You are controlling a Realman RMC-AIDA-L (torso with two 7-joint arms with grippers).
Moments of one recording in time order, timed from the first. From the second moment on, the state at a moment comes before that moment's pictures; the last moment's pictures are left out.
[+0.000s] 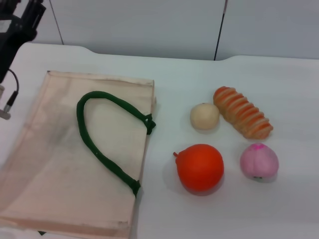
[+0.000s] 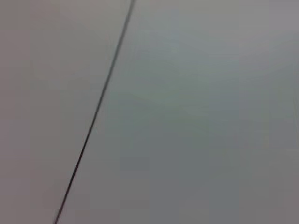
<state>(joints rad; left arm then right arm) -0.57 -2.02 -0.12 0.08 -1.54 -1.56 2.39 0.61 2.04 -1.32 0.05 -0.01 -1.65 0.28</state>
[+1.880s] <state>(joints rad) -0.84 -1.96 0.41 0.63 -0.32 -1.40 0.64 0.62 2.03 -1.31 0.05 -0.11 -1.61 0.31</state>
